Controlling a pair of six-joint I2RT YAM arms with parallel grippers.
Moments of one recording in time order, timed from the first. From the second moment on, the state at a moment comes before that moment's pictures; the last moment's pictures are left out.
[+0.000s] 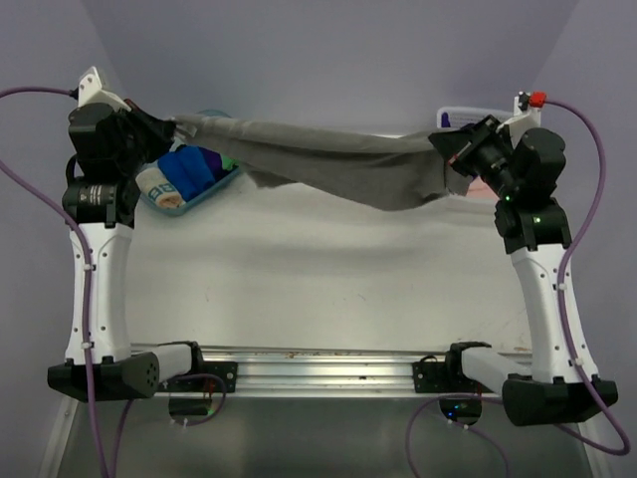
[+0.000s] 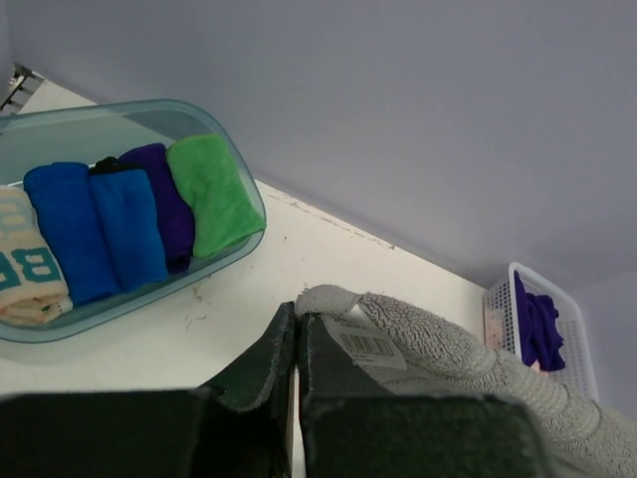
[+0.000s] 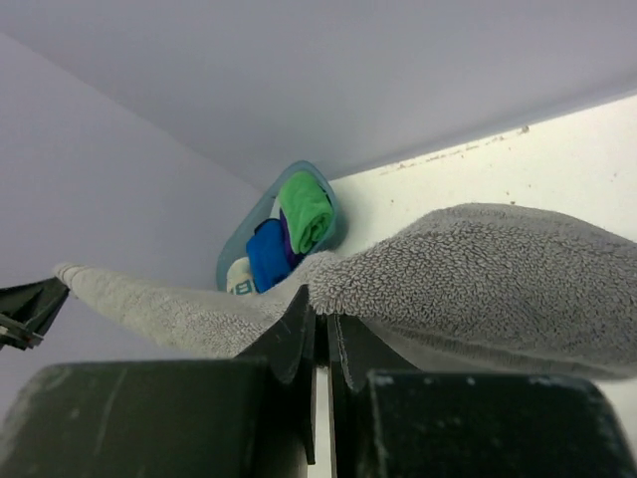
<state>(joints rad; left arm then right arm) 0.08 1.24 1.61 -0.59 0.07 -0.57 0.04 1.14 1.38 -0.34 -0.32 0.74</state>
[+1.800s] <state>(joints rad) 0.09 1.31 1.23 -0.53 0.00 -0.59 0.17 1.53 0.81 -0.35 0.07 0.62</state>
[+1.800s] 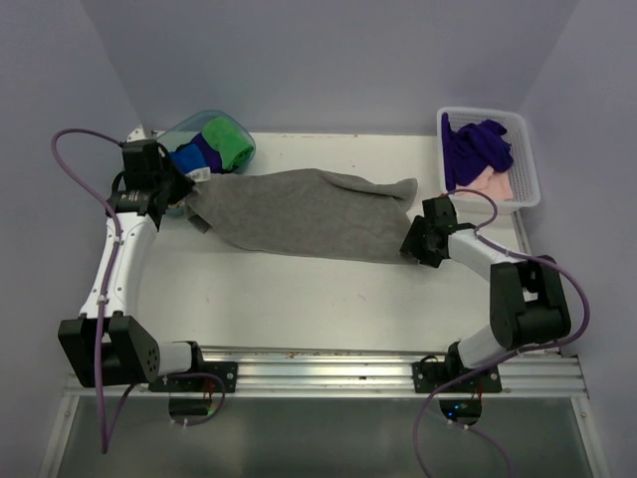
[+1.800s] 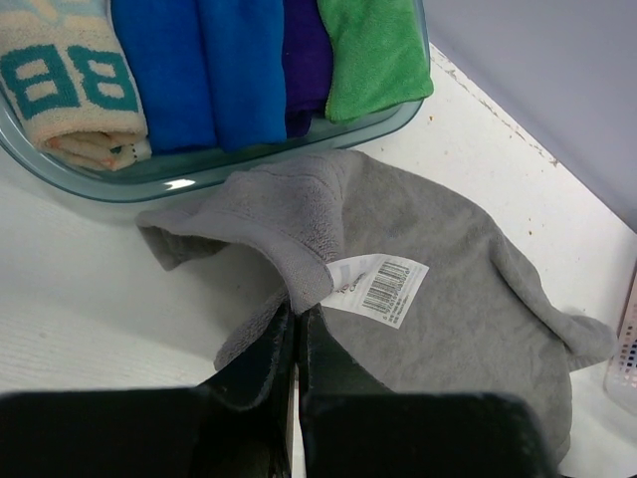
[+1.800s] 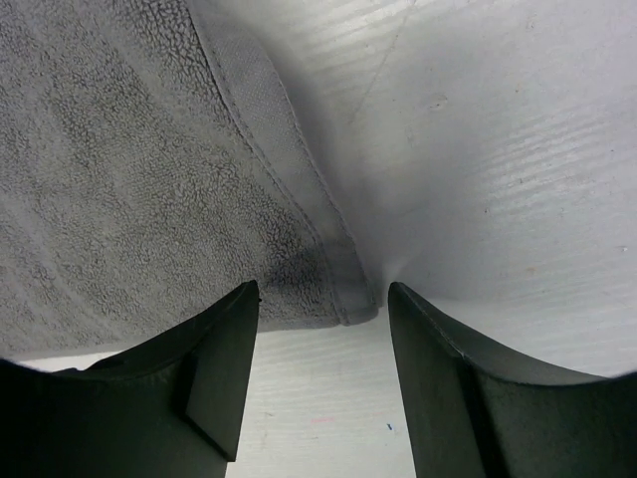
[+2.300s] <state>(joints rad) 0.09 1.30 1.21 -0.52 0.02 -0.59 0.18 1.55 0.81 -0.31 0.09 0.62</state>
